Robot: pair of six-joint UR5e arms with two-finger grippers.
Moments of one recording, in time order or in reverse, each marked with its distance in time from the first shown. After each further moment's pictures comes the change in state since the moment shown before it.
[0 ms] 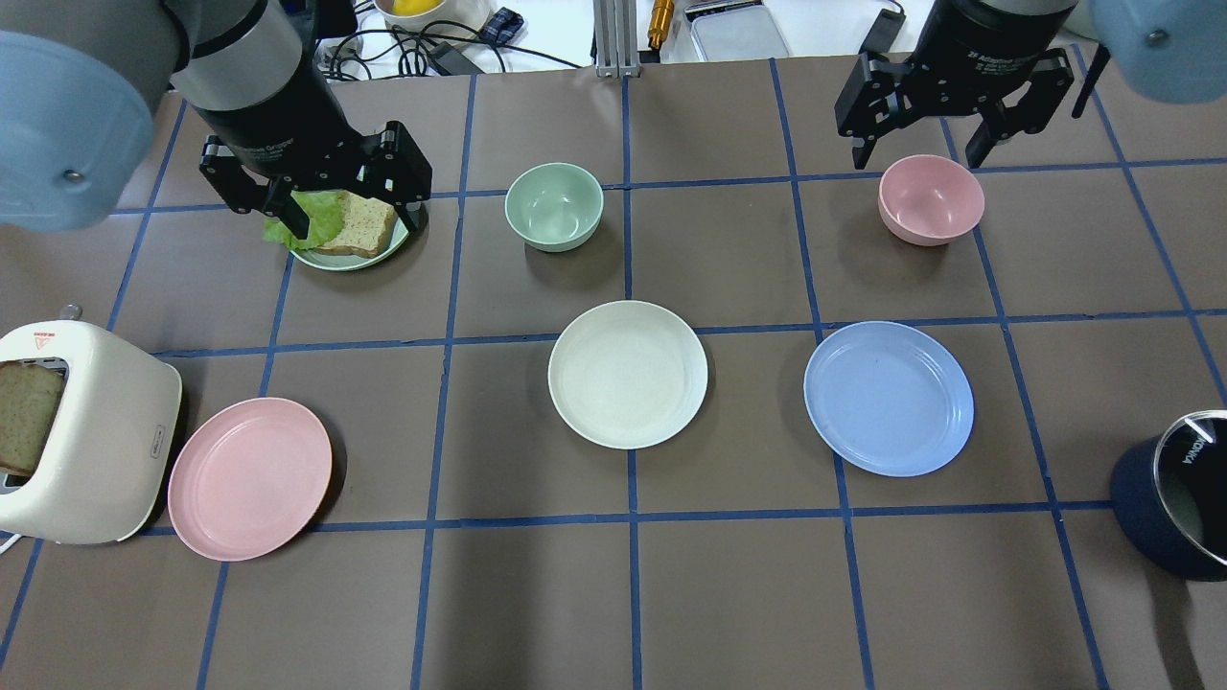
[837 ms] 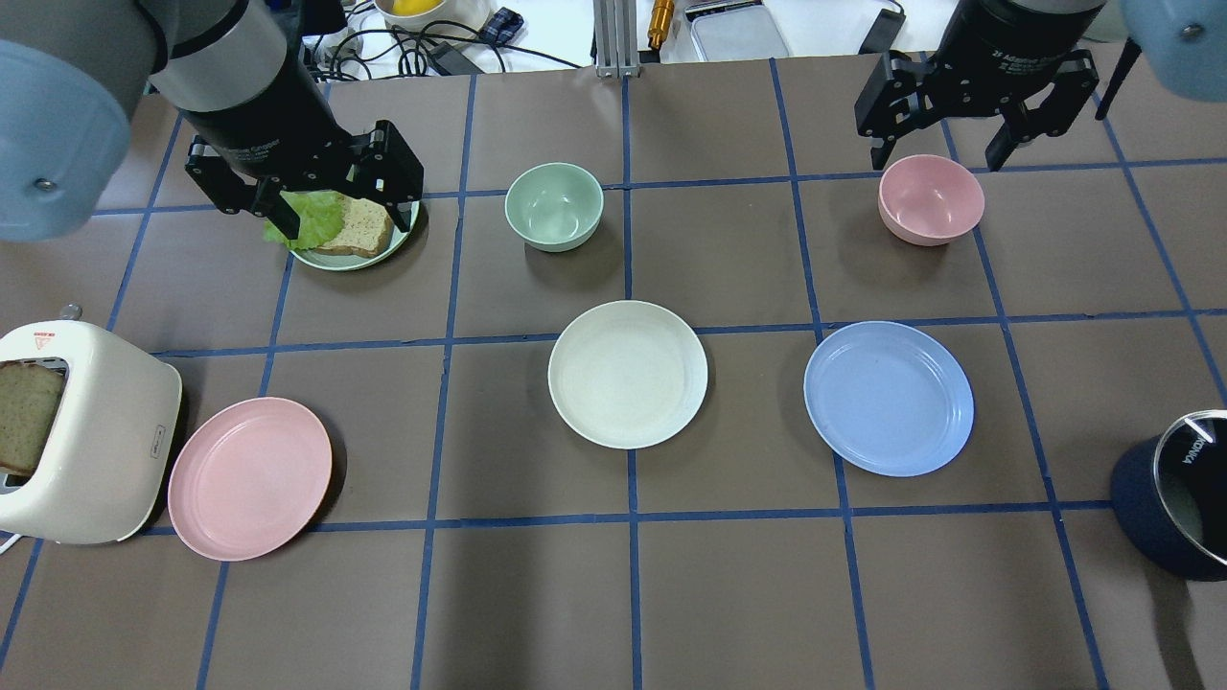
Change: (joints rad) left arm 0.005 0.028 -0.010 -0.005 -0.002 0.006; right arm -0.016 -0.005 0.027 0.007 -0.002 -0.027
